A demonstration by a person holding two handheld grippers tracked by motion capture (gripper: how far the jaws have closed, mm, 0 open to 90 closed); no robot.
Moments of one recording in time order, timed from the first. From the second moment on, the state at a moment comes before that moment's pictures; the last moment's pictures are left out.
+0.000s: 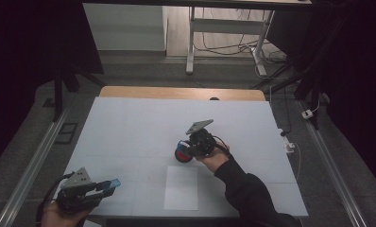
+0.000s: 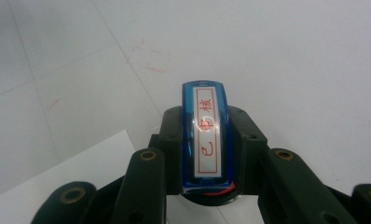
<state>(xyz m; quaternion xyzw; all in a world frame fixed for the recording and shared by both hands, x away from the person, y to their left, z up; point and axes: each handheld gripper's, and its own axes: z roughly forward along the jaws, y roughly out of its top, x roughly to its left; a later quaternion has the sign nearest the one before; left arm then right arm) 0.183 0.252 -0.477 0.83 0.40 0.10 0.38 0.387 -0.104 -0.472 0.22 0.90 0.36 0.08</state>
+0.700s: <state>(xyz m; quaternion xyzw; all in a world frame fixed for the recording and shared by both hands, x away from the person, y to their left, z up) 0.183 0.253 -0.477 0.83 0.40 0.10 0.39 0.366 -0.119 -0.451 0.20 0.90 0.39 0.06</state>
